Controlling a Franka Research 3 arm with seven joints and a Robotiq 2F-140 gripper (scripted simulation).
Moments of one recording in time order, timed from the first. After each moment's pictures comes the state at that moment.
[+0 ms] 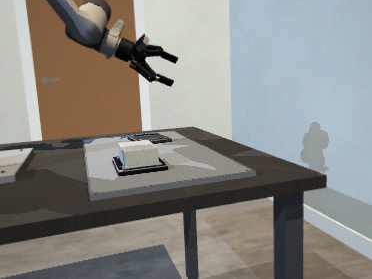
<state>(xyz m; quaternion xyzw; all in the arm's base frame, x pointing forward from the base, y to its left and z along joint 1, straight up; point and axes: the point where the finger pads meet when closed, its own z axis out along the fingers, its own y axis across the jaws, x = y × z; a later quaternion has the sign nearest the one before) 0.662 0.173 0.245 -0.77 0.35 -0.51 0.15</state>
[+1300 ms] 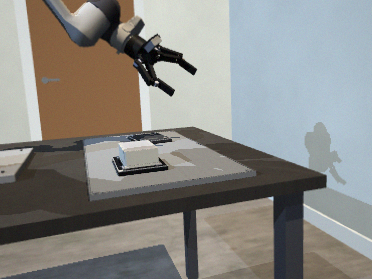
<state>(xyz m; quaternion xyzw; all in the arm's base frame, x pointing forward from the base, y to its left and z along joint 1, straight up) 0.640 0.007 0.206 -0.75 0.49 -0.44 0.00</state>
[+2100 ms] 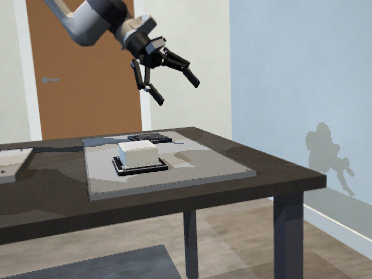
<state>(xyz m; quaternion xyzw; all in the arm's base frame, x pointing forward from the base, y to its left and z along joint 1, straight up) 0.595 -0.083 0.175 -0.73 0.58 -0.35 -0.08</state>
